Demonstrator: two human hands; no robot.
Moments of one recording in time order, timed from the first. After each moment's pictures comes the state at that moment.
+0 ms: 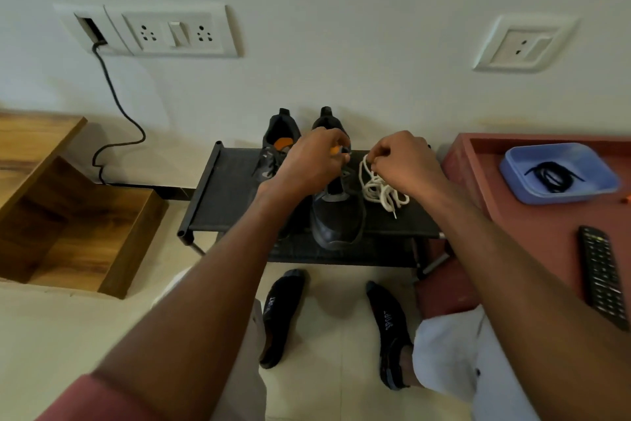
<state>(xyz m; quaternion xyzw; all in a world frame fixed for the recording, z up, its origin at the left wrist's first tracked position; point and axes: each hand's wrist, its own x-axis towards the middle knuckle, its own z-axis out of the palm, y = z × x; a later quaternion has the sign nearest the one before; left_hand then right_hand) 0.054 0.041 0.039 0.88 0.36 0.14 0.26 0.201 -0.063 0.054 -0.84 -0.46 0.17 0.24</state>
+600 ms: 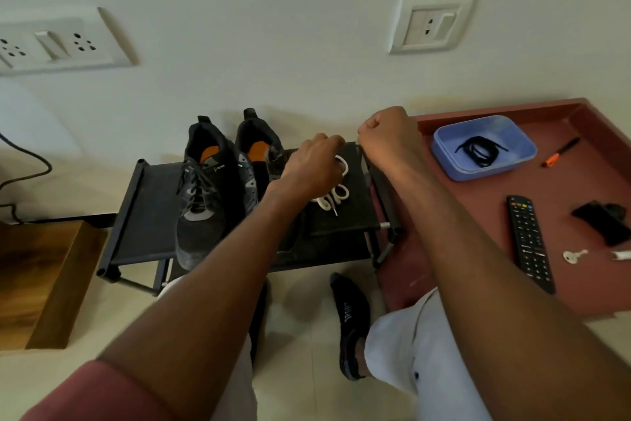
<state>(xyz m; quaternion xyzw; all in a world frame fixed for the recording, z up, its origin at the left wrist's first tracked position) 0.174 0.004 0.005 0.93 0.31 0.06 0.22 0.285 -0.085 0.048 -0.89 -0.30 0.12 0.32</state>
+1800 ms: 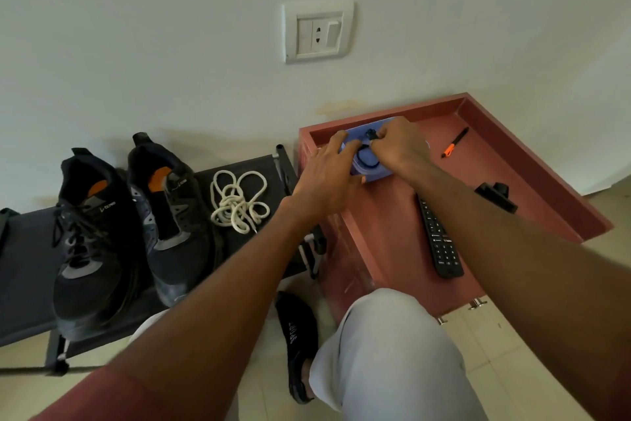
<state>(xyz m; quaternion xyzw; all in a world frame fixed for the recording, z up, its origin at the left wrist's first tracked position) 0.304 -0.086 -0.028 0.96 0.13 0.11 0.23 0.445 -0.178 0.002 -0.96 -0.23 0.03 0.19</state>
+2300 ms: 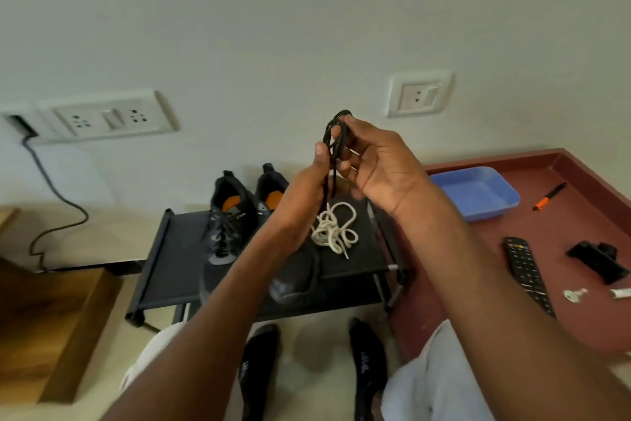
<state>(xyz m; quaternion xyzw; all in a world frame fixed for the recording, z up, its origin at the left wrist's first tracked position) 0.115 -0.032 0.098 0.64 0.24 0.21 0.69 0.239 -0.099 0.136 -0.42 -0.17 0.48 0.75</state>
